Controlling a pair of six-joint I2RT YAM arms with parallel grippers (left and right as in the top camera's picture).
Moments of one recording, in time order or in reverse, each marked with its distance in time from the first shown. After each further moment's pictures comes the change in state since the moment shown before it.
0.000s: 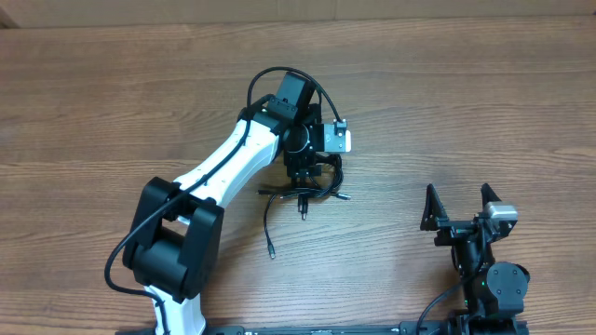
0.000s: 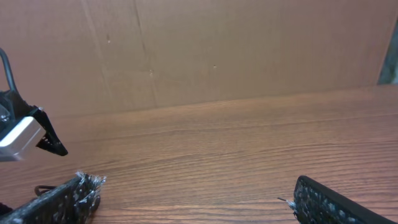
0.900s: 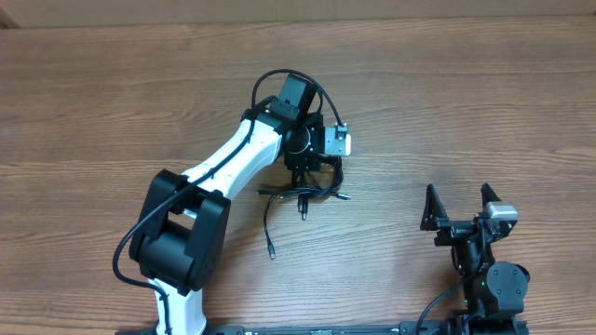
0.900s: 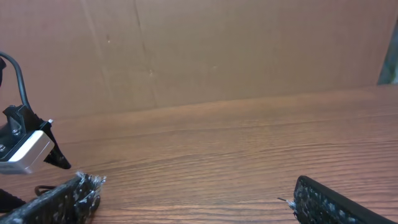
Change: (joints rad) left arm 0.000 0.043 0.000 0.028 0.000 0.056; right arm 0.000 0.000 0.000 0.000 0.000 0.000
